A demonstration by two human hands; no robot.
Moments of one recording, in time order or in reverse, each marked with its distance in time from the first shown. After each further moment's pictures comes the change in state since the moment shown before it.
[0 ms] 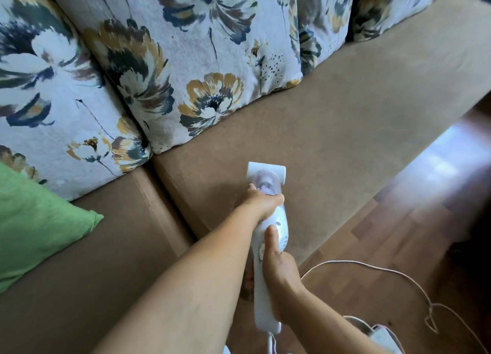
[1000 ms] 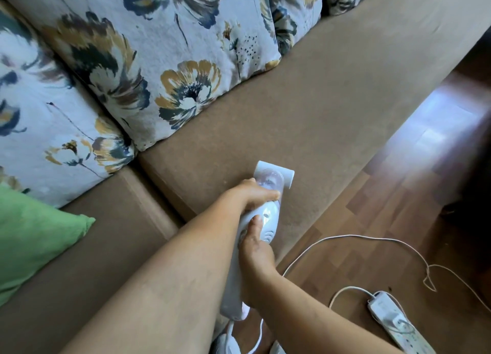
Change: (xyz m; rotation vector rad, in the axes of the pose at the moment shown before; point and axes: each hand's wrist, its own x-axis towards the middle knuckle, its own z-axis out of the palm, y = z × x) left_hand -0.016 0.000 0.008 0.284 -0.133 0.111; right_hand -0.037 -0.001 0.010 0.185 0.038 0.088
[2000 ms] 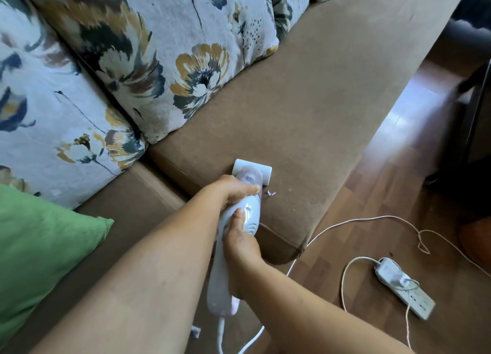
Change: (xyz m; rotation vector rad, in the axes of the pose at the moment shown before) left_hand 0.003 -0.111 -0.080 -0.027 -0.080 -0.035; right_hand 0.006 0.040 0.141 0.056 0.066 0.033
